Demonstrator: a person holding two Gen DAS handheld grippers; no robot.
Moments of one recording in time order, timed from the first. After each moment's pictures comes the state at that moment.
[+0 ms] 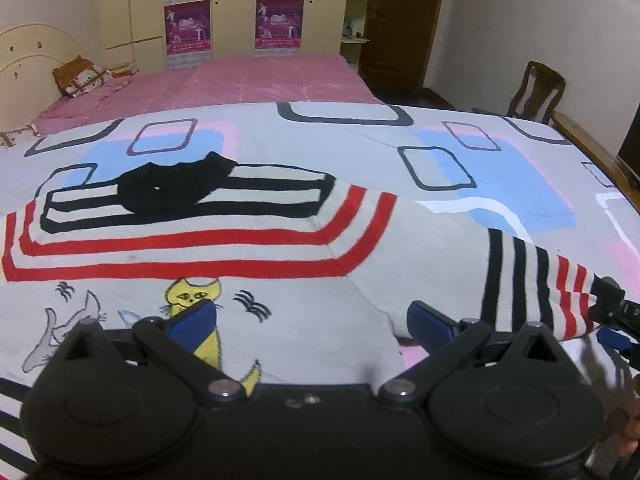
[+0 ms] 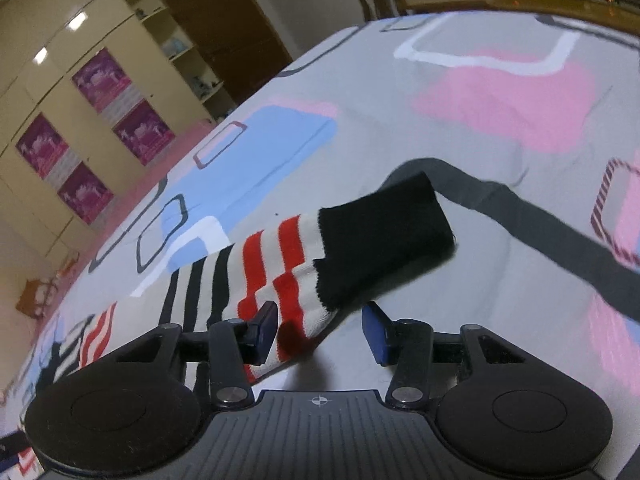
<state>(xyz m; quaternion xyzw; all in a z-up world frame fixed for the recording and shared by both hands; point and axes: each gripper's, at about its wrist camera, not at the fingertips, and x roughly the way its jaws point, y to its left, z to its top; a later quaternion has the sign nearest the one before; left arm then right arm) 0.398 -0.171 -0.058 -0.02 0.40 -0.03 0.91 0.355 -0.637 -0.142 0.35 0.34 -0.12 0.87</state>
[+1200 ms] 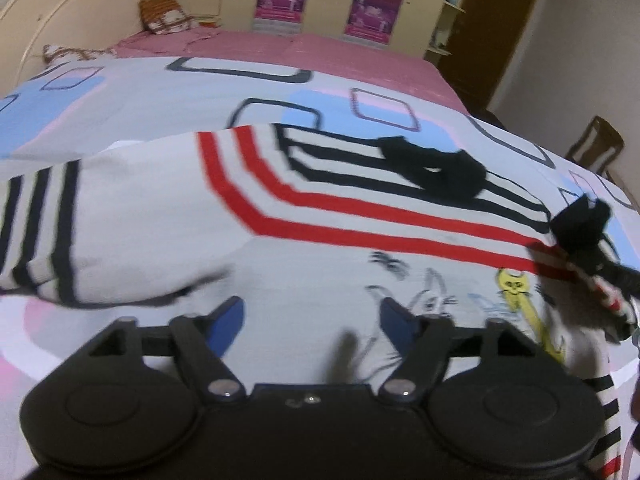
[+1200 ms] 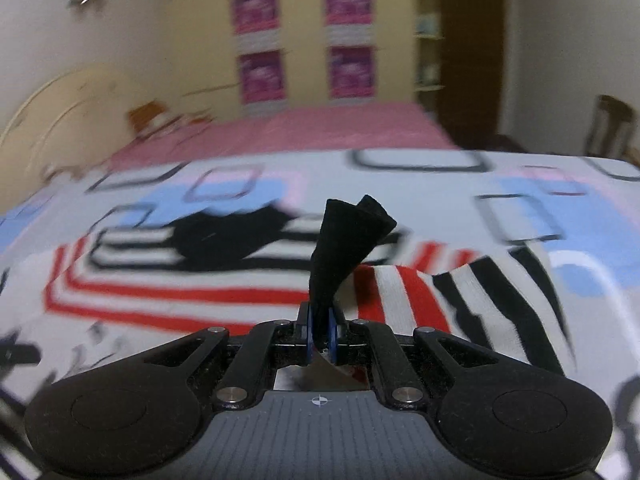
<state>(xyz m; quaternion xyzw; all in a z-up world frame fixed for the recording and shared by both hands) 0.370 0.122 -0.091 -0.12 0.43 0.04 0.90 0.398 -0.261 -0.071 0.03 0.33 0.12 0.93</state>
